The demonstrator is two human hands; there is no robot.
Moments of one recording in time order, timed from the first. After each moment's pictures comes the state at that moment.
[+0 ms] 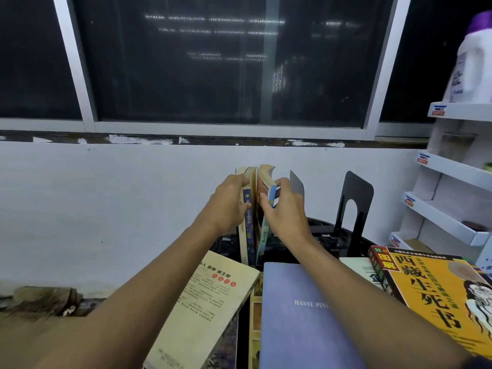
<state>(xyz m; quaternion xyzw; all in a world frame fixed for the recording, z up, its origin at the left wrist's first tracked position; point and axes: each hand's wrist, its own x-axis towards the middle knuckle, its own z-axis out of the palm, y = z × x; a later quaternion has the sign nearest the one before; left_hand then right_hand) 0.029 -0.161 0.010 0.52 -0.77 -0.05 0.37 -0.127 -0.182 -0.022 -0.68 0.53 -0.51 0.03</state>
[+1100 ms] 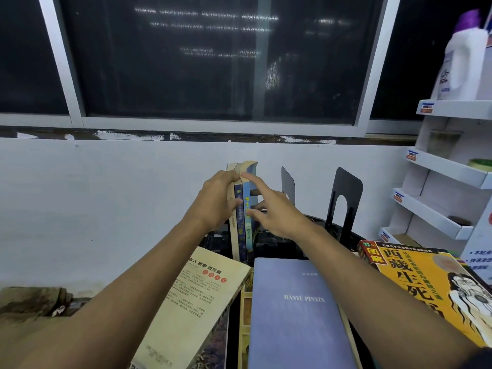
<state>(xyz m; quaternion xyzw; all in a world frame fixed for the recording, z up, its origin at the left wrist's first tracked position) 0.033 -0.167 0.006 0.49 -0.77 -0.06 0.41 -0.145 -0.173 -0.008 -0.81 0.44 -0.33 0.19</state>
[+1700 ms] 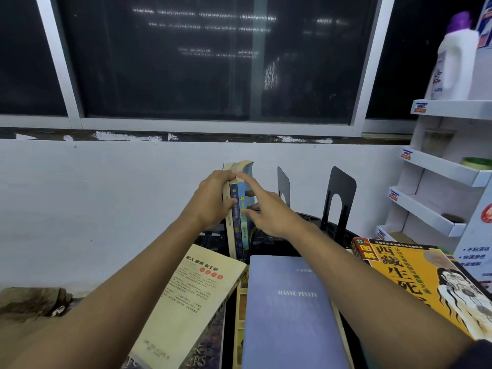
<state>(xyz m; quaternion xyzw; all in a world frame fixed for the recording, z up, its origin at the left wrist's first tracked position) 0.033 -0.164 0.008 0.50 -0.76 -0.08 0.40 -0.143 -0.166 -0.006 -0.82 0.46 -0.30 0.17</state>
